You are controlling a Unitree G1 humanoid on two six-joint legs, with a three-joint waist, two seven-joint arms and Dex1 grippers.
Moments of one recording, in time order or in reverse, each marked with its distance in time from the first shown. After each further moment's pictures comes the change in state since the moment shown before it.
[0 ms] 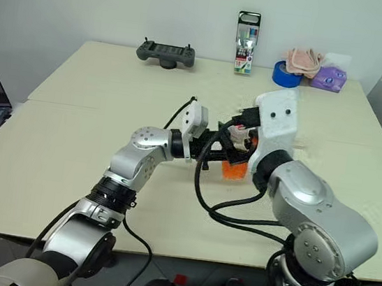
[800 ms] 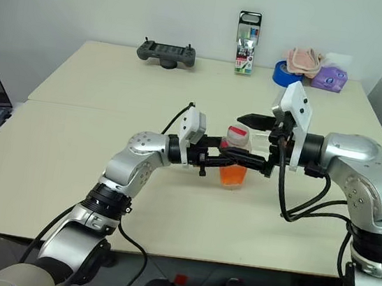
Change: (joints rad) left arm 0.058 0.027 -0.019 -0.097 -0.018 0.051 0.021; right arm 0.009 -0.603 0.044 0.485 0.171 -0.618 0.938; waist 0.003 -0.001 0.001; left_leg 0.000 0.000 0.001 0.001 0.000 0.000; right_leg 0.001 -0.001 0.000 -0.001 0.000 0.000
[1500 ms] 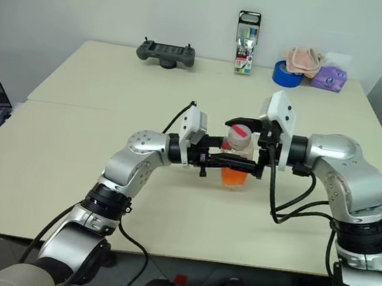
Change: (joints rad) left arm 0.002 -0.001 -0.002 -0.037 -0.002 0.018 -0.015; right arm -0.043 0.068 0.150 0.201 -0.157 -0.282 0.196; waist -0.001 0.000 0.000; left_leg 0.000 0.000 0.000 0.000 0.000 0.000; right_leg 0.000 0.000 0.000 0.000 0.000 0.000
